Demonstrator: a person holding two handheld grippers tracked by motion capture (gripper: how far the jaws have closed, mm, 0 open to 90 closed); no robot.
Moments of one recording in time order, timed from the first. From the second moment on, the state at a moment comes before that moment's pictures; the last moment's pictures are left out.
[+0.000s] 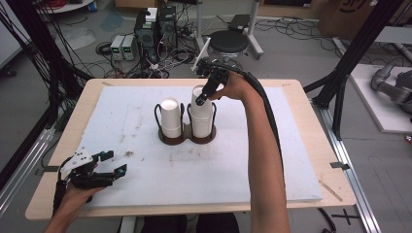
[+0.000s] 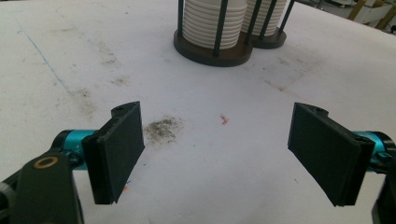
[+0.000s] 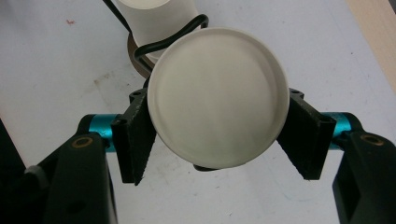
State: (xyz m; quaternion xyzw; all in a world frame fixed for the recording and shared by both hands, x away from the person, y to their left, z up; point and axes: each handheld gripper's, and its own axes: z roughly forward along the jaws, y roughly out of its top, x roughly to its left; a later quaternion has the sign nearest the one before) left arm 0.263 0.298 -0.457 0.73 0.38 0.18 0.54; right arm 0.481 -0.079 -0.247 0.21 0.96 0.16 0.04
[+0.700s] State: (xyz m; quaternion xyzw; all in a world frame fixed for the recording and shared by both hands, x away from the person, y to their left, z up) left arm 0.263 0.297 -0.457 0.73 0.38 0.18 0.54; right arm 0.477 -0.085 -0.239 0.22 0.96 0.18 0.05
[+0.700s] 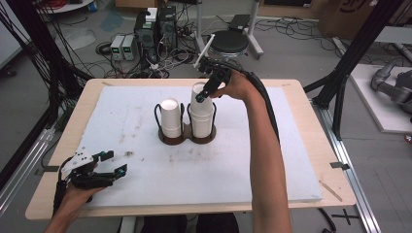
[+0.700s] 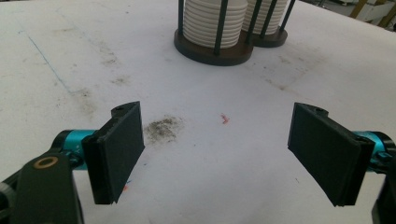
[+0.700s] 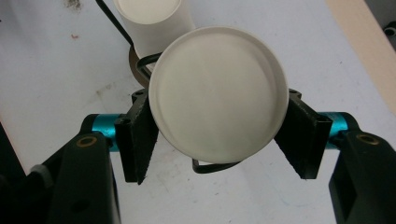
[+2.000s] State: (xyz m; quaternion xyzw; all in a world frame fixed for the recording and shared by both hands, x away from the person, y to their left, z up) left arm 0.263 0.295 -0.457 0.74 0.38 0.18 0.53; right arm 0.429 -0.110 -0.146 0.18 0.93 0.30 0.12
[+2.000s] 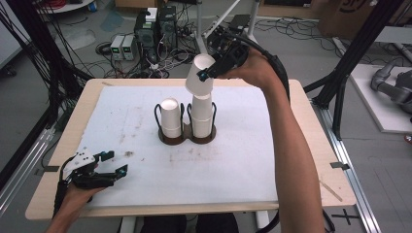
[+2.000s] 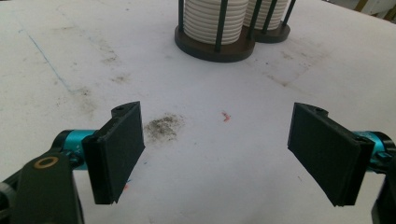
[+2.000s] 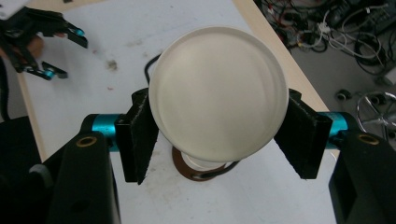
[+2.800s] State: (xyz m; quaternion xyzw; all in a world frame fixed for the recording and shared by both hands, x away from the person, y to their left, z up) left arm 0.260 0.296 -0.457 0.73 0.37 0.19 0.54; right arm 0.321 -0.145 -0.170 0.09 0.89 0.42 0.13
